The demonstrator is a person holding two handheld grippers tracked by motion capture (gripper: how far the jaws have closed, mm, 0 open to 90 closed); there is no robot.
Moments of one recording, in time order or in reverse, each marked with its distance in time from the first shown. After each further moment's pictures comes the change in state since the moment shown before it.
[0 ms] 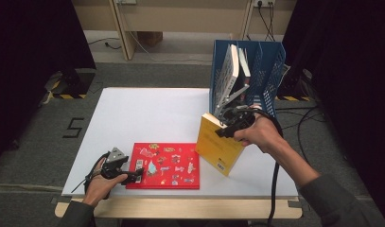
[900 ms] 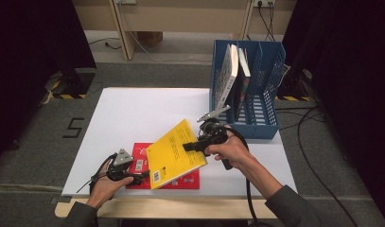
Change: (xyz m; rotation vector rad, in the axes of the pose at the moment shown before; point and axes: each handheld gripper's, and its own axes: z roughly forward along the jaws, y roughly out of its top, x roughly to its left) left arm -0.021 0.005 0.004 0.005 -0.015 0.073; right arm 0.031 -0.002 0.086 -0.216 0.334 0.123
